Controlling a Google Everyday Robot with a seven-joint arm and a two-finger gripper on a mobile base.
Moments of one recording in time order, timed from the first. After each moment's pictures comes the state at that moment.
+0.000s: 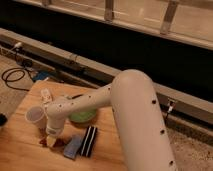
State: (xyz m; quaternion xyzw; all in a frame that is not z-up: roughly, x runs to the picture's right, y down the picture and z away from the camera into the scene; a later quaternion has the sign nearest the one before) arm -0.296 0.276 0.775 -0.46 -0.15 0.11 0.87
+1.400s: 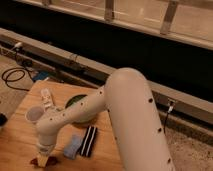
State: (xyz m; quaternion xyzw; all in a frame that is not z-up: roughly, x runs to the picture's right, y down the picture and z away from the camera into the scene) arm -0.312 0.349 0.707 -0.50 -0.15 0.07 0.85
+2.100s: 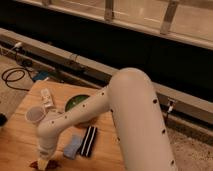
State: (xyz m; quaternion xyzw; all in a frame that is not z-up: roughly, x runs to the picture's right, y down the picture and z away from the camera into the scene) arm -0.306 0.357 0.700 -0.51 -0.15 0.09 0.85
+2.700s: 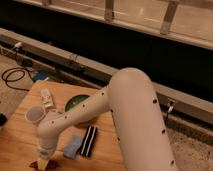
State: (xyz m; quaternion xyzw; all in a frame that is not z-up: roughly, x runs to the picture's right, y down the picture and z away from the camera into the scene) arm -0.307 0.357 0.700 -0.51 -0.15 0.08 0.85
